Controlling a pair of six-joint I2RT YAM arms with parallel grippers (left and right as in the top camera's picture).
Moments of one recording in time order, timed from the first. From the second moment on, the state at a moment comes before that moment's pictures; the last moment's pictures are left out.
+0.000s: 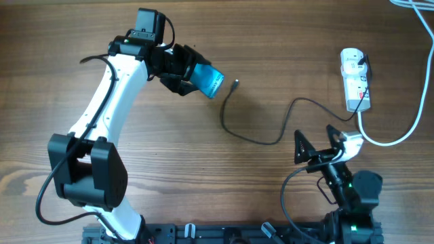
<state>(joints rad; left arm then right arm) -0.20 1.85 1.58 -0.92 0.57 -1.16 -0.06 0.22 0.01 0.02 -0.38 0.27</state>
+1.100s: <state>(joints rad) -0.29 1.85 1.58 -1.03 0.21 -1.23 0.06 1.27 0.83 -0.19 -0.88 0.57</state>
